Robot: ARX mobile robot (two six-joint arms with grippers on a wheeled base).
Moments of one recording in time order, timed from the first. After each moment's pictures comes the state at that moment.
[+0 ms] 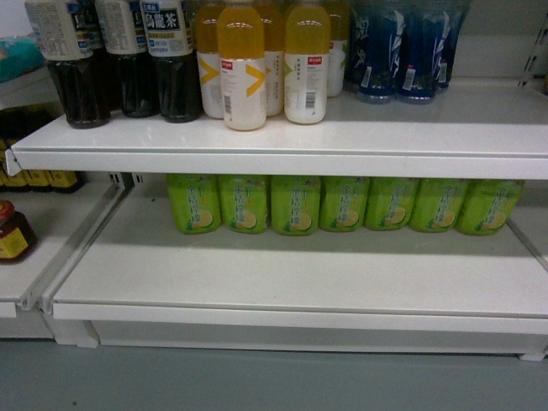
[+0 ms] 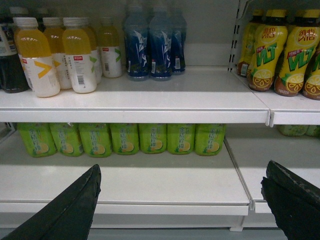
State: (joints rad) left arm 0.00 0.01 0.01 0.00 0.00 -0.01; right arm 0.00 0.00 0.01 0.00 0.00 0.00
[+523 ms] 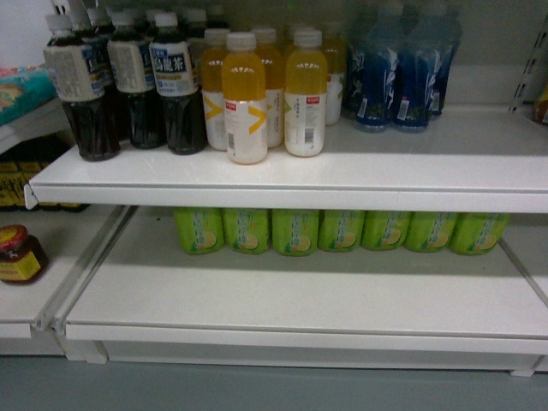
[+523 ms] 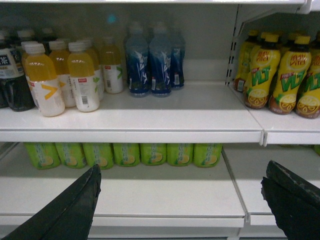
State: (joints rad) left arm 0.00 0.01 0.01 0.00 0.00 0.00; right arm 0.00 0.00 0.01 0.00 0.00 0.00
